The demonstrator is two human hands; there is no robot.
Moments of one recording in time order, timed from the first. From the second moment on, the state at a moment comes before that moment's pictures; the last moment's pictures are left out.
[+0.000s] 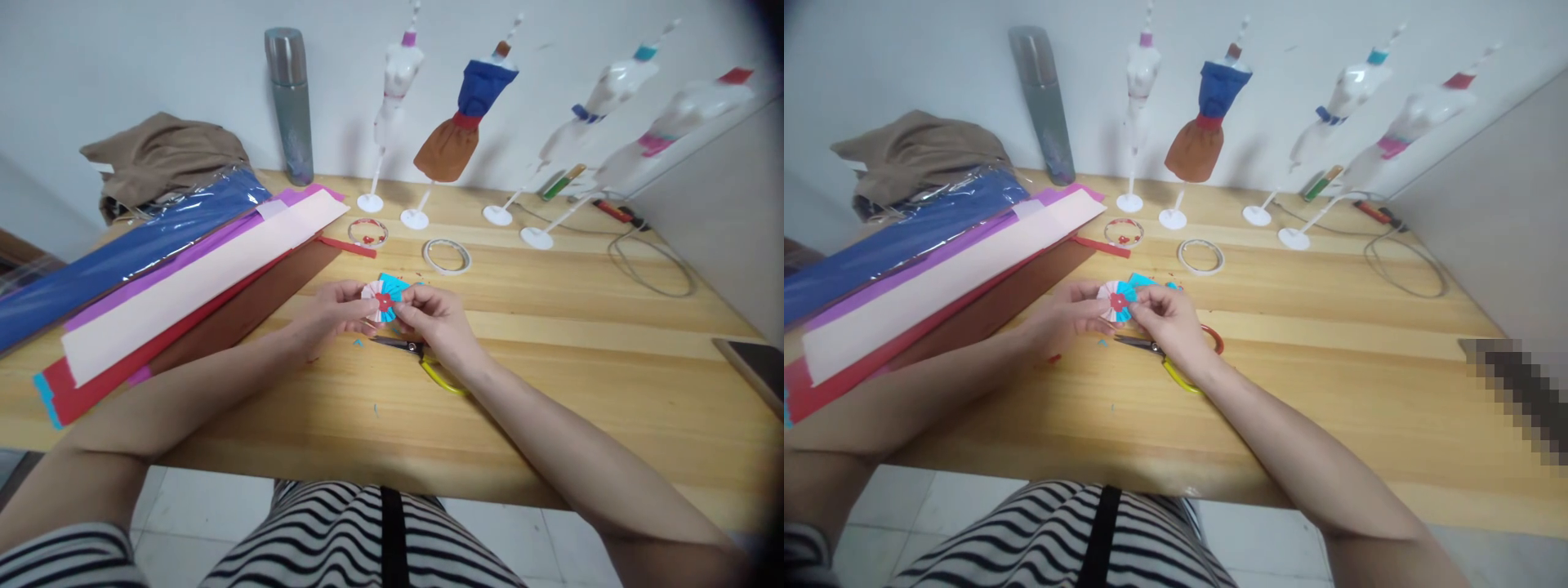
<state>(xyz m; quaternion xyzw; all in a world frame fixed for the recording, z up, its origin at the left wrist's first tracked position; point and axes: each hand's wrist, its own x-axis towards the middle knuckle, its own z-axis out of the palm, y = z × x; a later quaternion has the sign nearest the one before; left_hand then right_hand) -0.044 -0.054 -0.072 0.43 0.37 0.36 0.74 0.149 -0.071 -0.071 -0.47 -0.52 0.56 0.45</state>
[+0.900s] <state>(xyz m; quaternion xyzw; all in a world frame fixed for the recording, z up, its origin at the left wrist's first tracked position) -0.035 -0.067 -0.066 0.46 0.42 0.34 0.70 0.149 -0.077 -0.072 -0.45 -0.51 0.60 0.43</state>
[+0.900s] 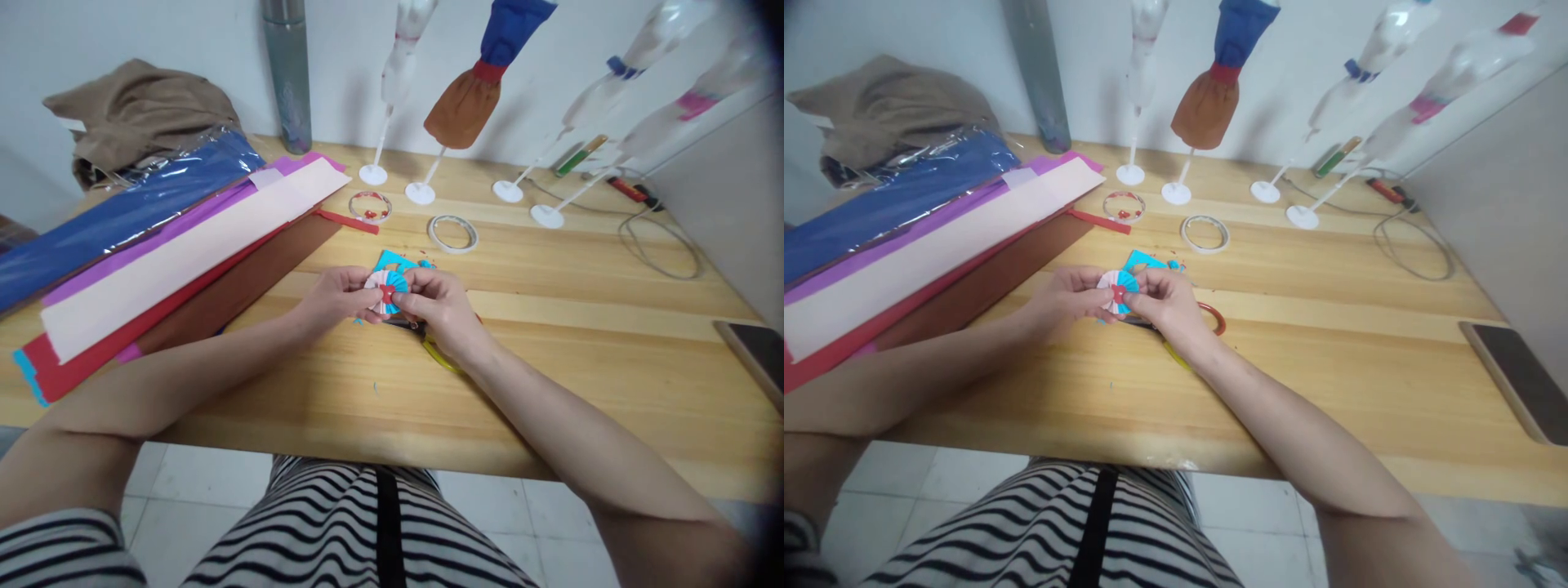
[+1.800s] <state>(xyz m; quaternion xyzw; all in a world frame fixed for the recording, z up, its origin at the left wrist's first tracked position) -0.032 -0.069 -0.059 0.47 0.45 0.32 0.69 0.151 -0.077 -0.076 -0.47 -0.54 0.58 0.39</state>
